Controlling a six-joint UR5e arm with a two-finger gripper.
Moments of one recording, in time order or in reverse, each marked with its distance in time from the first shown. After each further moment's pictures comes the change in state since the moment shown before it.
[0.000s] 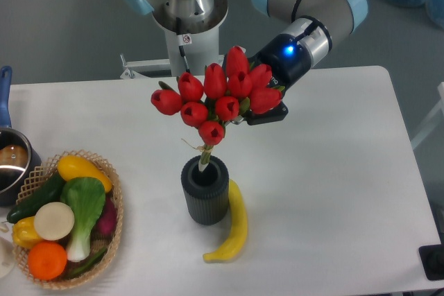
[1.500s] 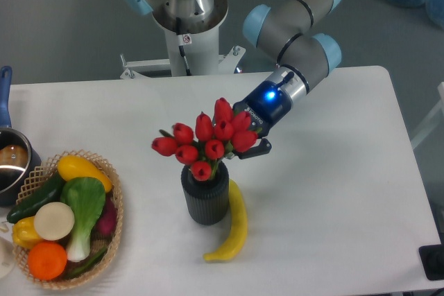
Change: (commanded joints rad) arm -0.005 -0.126 -0.143 0.012 0.087 0.275
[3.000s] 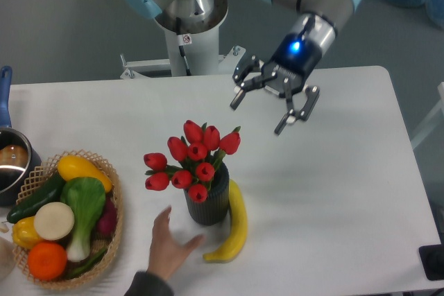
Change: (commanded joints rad) arm 0.227 0.385 0.017 -0.003 0.406 -0.003
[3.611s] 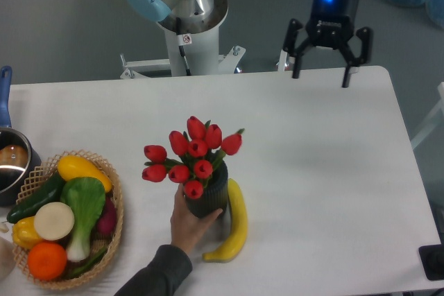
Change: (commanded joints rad) arm 0.032 -0.055 0.077 0.000 0.606 0.003
